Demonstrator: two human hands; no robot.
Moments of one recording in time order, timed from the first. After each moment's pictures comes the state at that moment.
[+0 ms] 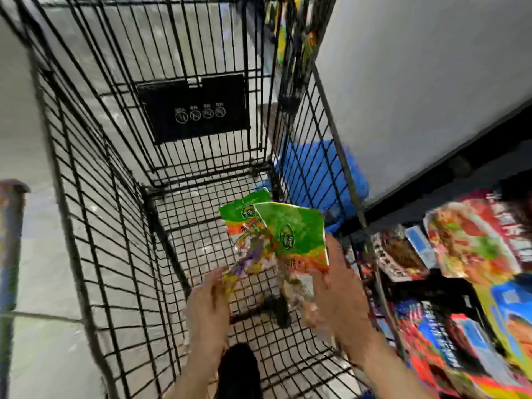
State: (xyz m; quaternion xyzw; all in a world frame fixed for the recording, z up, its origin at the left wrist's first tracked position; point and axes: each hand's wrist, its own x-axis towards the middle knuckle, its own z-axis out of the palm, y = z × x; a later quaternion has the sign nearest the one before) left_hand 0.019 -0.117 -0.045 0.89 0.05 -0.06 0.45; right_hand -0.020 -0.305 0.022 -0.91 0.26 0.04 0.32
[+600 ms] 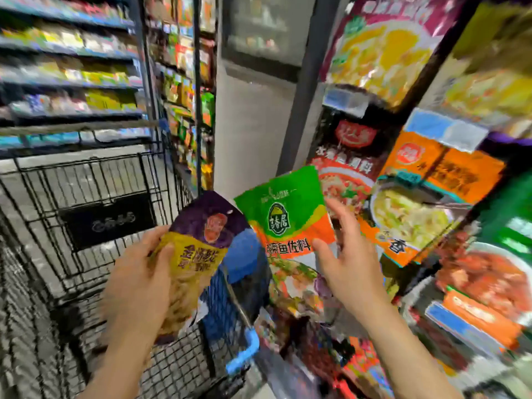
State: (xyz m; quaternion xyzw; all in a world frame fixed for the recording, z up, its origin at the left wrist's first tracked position) left_hand -0.090 -0.185 0.200 0.79 -0.20 0.15 0.55; right_hand -0.249 -0.392 0.269 -0.87 0.20 -0.36 0.26
